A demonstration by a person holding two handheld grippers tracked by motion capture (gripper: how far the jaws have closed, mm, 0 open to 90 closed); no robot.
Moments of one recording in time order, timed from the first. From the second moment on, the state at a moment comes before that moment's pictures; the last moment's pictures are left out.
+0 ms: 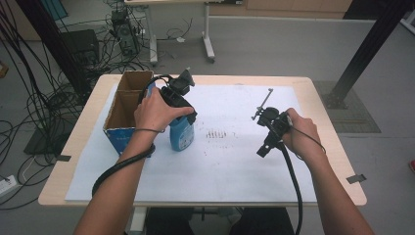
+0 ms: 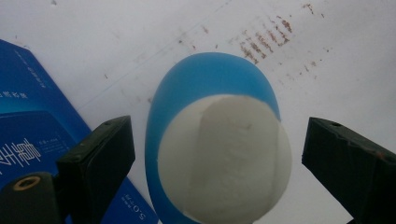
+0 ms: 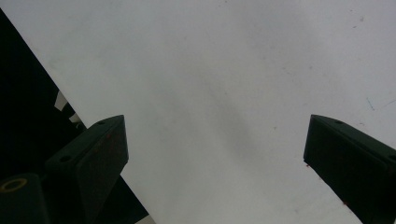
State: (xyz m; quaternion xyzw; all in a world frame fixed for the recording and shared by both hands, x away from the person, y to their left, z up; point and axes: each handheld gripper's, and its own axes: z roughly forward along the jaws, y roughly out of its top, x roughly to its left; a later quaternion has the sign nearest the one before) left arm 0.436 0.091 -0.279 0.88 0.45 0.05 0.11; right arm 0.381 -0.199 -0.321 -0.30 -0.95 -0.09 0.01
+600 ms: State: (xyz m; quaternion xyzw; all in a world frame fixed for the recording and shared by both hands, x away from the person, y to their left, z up) left arm 0.437 0.091 -0.281 0.88 0.45 0.05 0.11; right arm 0.381 -0.198 -0.321 -0.30 -0.95 -0.09 0.01
